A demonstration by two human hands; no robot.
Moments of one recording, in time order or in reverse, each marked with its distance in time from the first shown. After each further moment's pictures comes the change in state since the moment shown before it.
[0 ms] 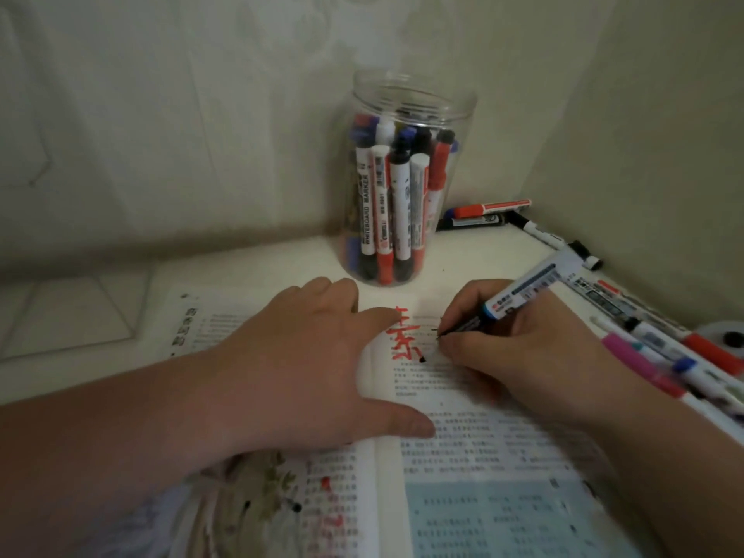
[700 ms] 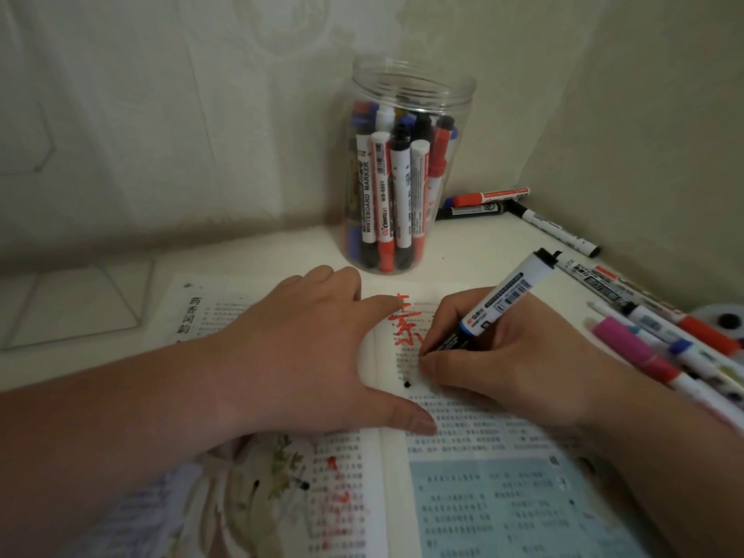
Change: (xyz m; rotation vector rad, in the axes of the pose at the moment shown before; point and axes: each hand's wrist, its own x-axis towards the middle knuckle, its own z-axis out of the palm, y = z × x) left_hand -0.002 -0.003 -0.001 0.012 0.014 0.044; right_hand -0.010 -0.010 0.011 -0.122 -0.171 0.016
